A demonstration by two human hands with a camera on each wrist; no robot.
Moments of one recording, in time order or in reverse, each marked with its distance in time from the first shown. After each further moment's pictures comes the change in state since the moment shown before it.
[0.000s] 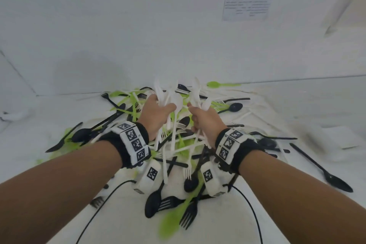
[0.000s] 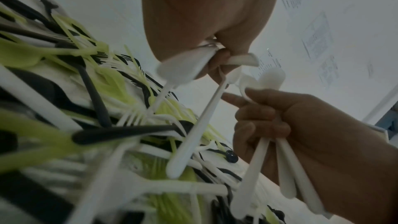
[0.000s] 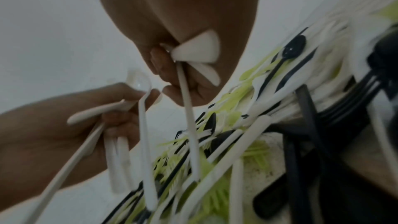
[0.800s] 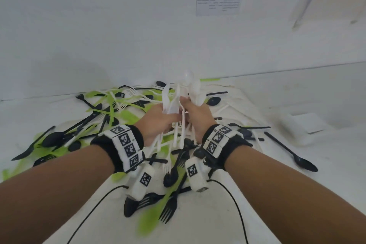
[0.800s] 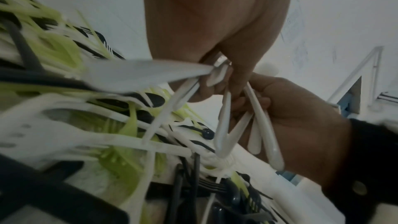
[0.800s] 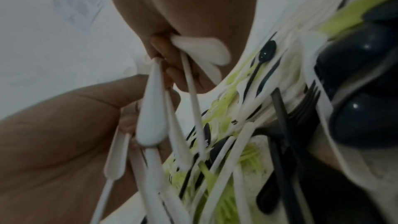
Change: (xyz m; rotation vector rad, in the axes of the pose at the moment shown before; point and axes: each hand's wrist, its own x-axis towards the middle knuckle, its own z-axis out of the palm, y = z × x) left_hand -0.035 0.009 0.051 0.027 -0.396 -0.068; right_hand -0.015 -0.005 -0.033 0.101 0.144 -0.006
